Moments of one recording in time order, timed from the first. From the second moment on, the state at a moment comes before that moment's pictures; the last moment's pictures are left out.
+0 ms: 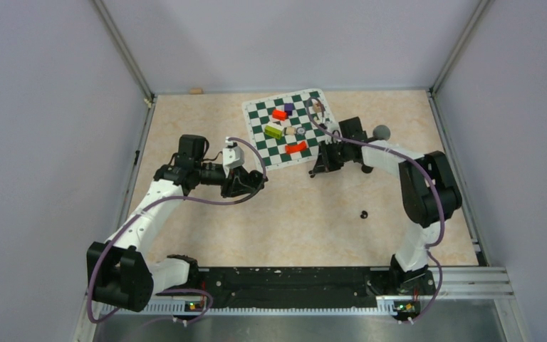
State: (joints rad) left arm -0.22 1.19 0.88 -0.50 1.13 0.68; right arm 0.34 1.86 1.14 -0.25 -0.55 0.11
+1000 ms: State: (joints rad) left arm -0.22 1.24 0.88 -0.51 1.14 0.66; right arm 0.68 1.25 1.10 -0.14 -0.58 -0.20
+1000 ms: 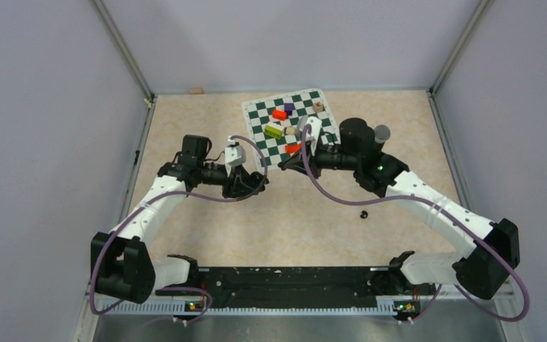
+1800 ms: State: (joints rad) left arm -0.22 1.29 0.95 -0.74 1.23 0.87; right arm 0.86 1.26 0.98 -0.08 -0.54 -0.32
